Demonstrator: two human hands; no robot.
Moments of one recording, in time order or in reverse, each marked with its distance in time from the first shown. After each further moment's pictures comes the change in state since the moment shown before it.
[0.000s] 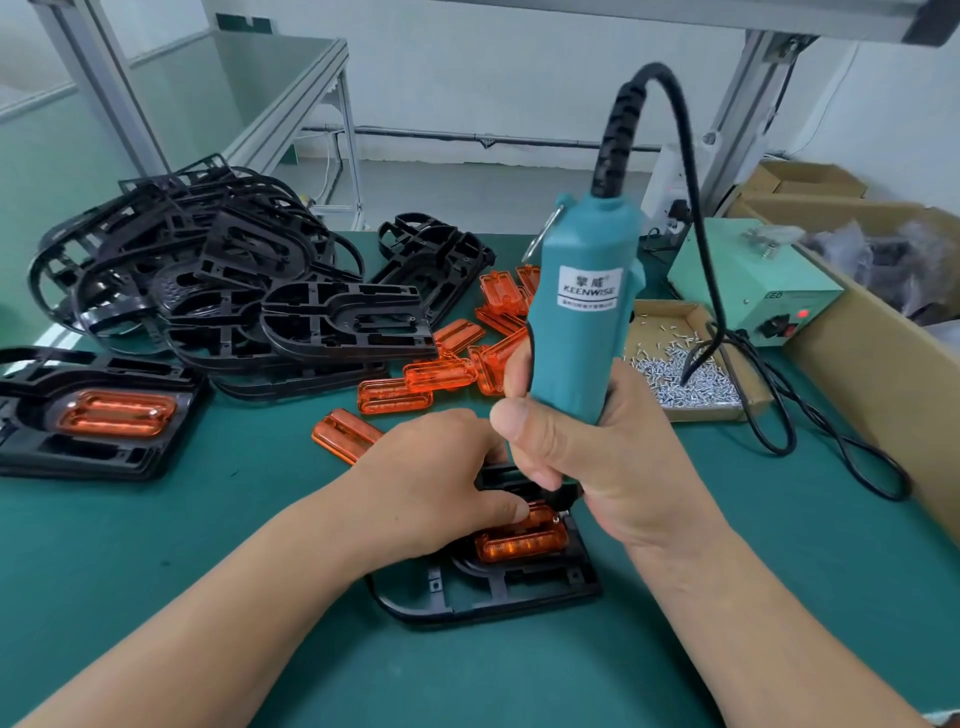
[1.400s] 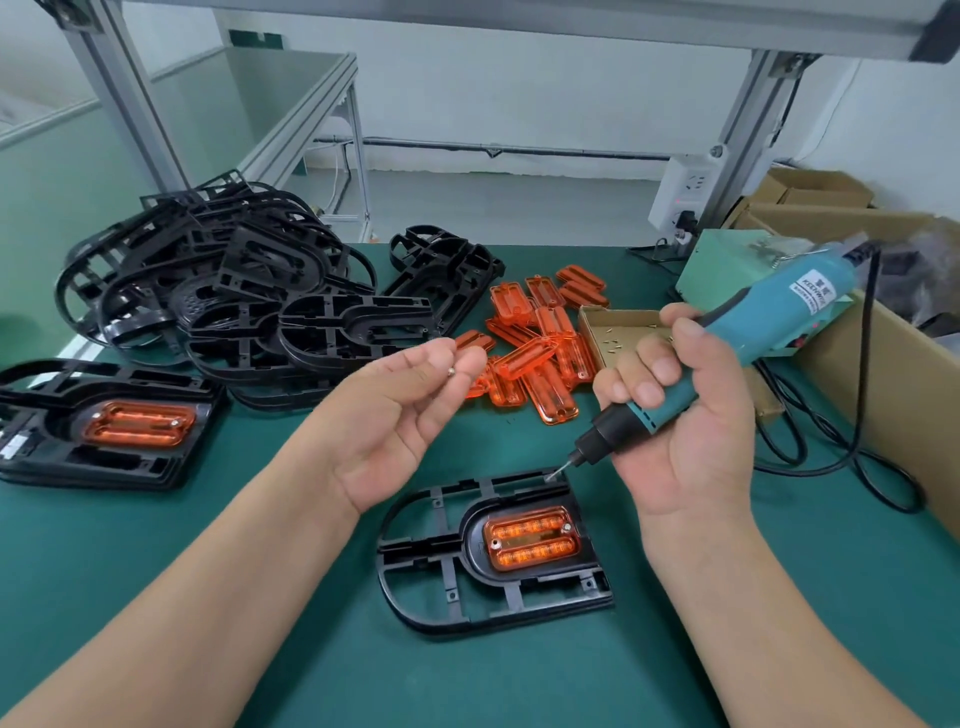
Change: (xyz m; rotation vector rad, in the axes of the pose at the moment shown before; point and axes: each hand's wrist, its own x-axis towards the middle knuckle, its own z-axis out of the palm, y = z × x) left_hand 0.015 -0.031 -0.027 -1.930 0.274 -0.215; right_hand 0.011 0.007 -0.029 0.655 0.489 -0.153
